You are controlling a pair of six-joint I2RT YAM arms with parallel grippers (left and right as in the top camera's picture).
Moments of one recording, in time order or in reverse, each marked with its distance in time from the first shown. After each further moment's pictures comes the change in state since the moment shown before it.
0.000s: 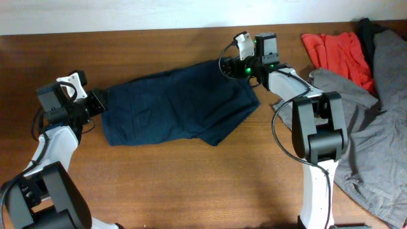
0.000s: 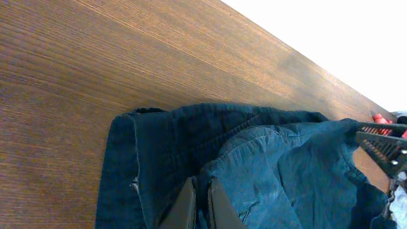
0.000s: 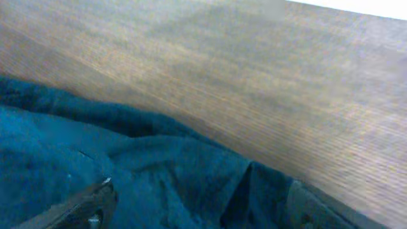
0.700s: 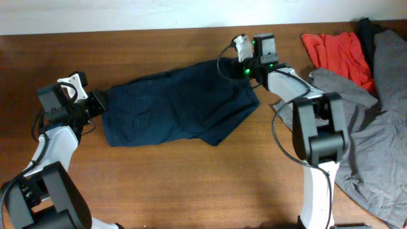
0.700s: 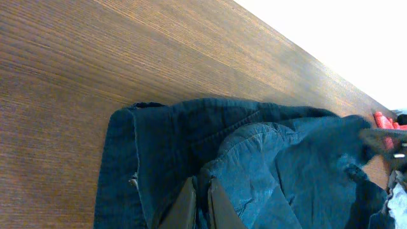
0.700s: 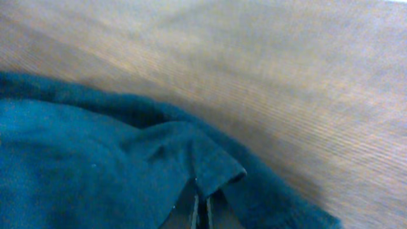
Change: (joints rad) left arm 0.000 0.000 0.000 -0.022 0.000 0.000; right arm -0.002 -0.059 0.000 -0.081 -0.022 0.019
